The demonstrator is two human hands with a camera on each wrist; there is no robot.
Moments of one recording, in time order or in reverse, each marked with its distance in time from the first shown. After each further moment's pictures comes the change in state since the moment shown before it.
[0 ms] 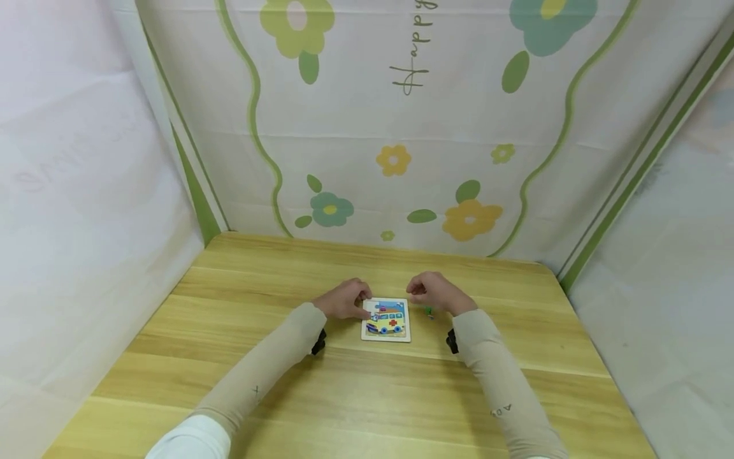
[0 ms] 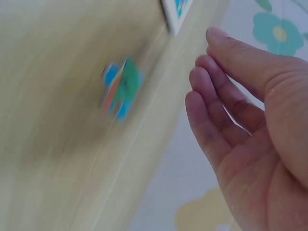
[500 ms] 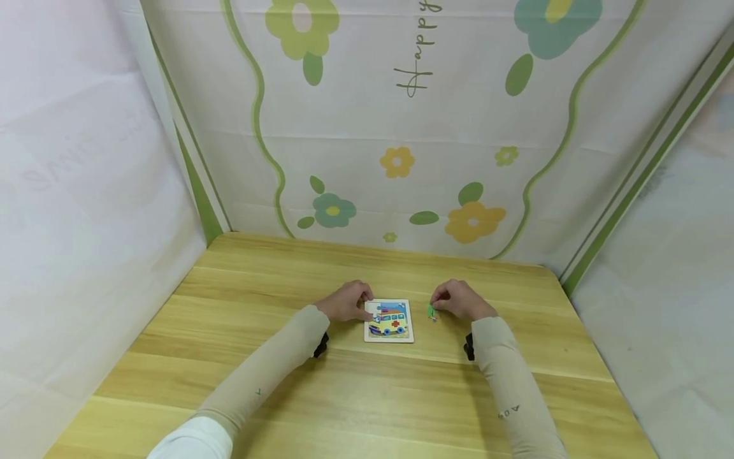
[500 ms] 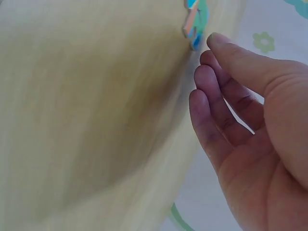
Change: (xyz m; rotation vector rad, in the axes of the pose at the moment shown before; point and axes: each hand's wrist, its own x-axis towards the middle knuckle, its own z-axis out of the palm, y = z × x) left_hand 0.001 -0.001 0.004 -0.017 0.048 -0.033; right_hand -0.023 0.044 -0.004 -0.018 0.024 0.120
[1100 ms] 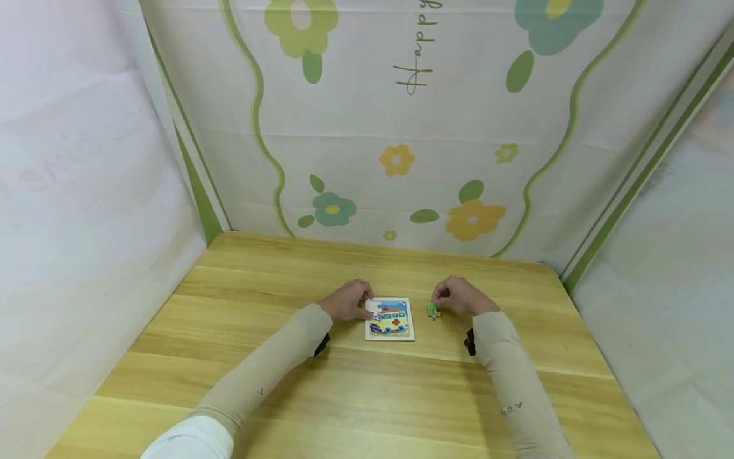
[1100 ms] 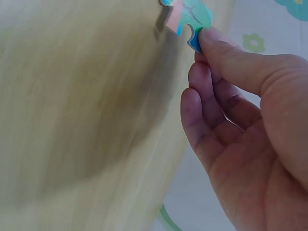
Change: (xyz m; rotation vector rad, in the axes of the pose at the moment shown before) left_hand -0.003 0.006 -0.001 0.060 0.009 -0.002; right_hand -0.001 -0.007 -0.009 0.041 -0.066 -0.016
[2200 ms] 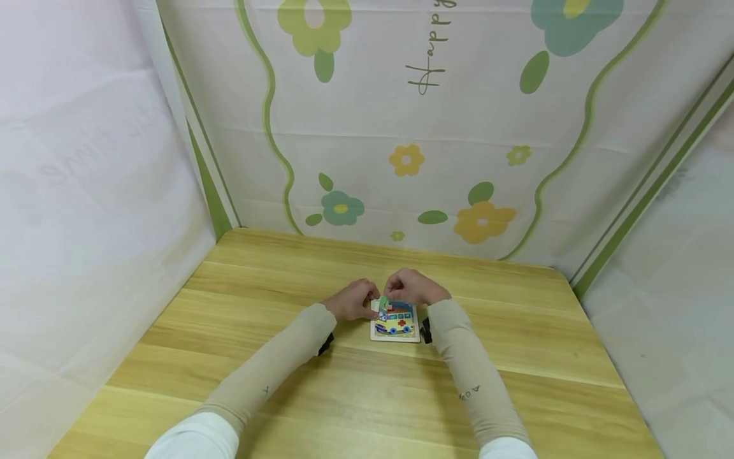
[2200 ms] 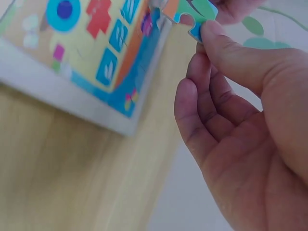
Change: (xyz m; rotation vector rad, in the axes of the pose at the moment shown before) left_hand 0.001 -0.007 -0.001 -0.027 -0.007 0.008; right_hand 0.070 -0.084 0.030 0.064 -0.141 -0.145
